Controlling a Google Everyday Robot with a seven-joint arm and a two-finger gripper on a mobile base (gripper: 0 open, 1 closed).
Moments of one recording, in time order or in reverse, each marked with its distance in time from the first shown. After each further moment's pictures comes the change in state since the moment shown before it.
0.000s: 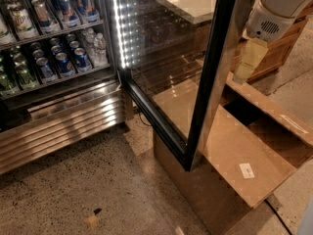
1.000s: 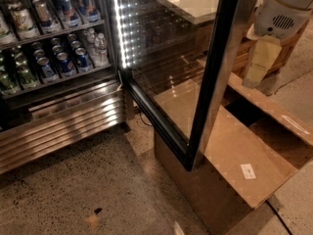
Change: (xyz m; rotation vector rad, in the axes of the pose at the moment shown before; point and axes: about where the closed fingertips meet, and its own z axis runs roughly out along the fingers) arm 0.006 0.048 -0.035 -0.046 0.043 -0.041
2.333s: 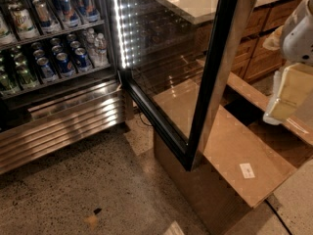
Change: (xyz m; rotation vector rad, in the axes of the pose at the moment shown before) arm 0.022 0.089 -0.035 0.105 -0.027 -0.075
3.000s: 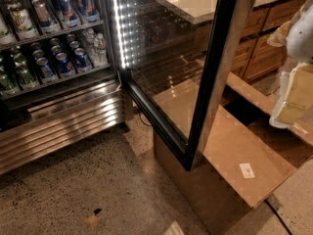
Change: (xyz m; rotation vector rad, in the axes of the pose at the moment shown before) arm -0.002 0.011 -0.016 0.032 0.008 -0.025
